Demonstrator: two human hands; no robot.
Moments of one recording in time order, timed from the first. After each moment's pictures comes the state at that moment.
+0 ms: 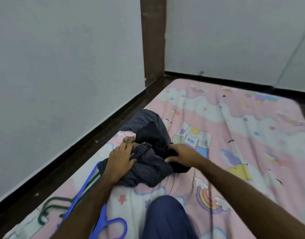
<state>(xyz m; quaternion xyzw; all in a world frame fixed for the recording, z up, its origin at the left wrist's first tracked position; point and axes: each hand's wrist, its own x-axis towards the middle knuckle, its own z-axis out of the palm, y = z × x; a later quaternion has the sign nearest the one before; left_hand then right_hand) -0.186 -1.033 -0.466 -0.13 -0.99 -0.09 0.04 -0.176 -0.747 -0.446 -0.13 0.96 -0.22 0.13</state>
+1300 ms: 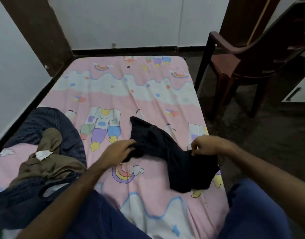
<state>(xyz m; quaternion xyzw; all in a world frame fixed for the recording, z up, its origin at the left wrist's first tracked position) -0.125 -0.723 -0.493 -0.47 -0.85 -0.18 -0.14 0.089 -0.422 -0.438 0.14 0.95 -0.10 0.27</state>
